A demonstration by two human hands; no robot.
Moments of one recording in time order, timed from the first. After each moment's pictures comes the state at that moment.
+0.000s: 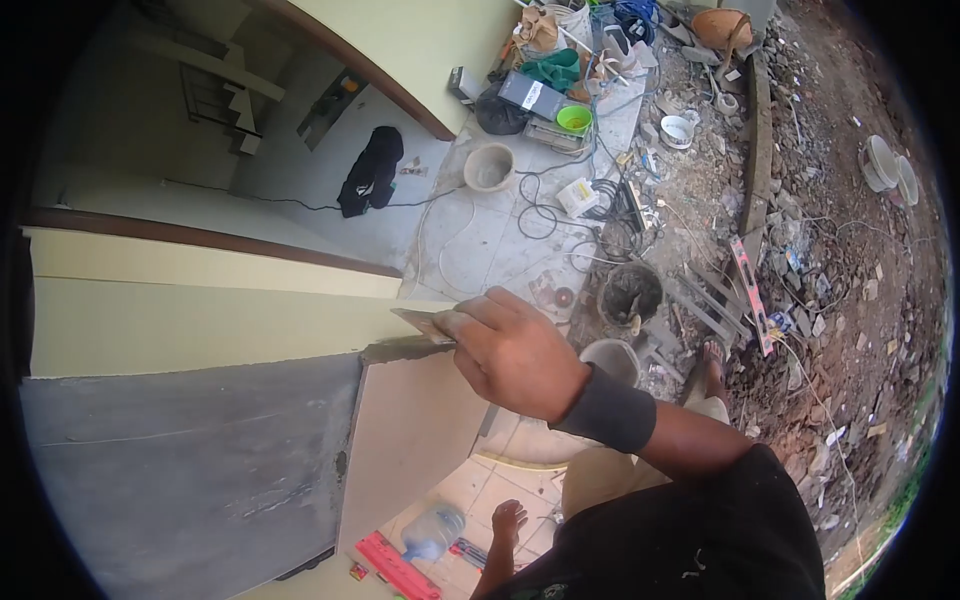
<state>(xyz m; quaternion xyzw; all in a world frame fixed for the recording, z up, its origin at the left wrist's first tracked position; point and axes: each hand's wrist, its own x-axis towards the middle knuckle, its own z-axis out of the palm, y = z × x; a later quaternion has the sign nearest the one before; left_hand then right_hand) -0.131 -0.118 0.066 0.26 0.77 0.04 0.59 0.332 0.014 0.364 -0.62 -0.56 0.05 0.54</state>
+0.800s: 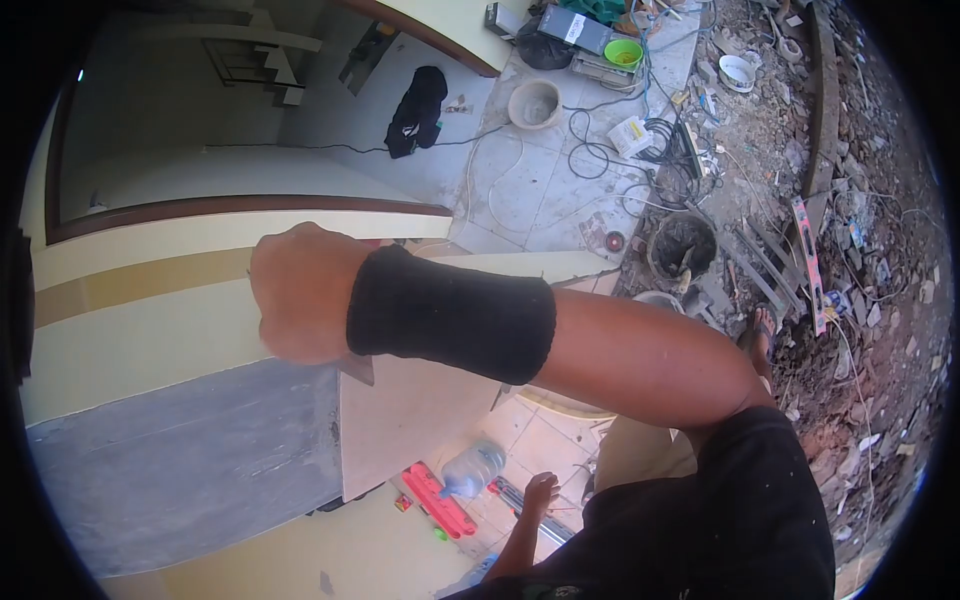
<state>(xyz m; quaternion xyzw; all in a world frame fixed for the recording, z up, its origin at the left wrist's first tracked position) -0.101 -0.165 0.102 0.29 0.80 -0.03 0.53 0.377 0.093 0.449 -0.45 -0.61 0.32 0.56</state>
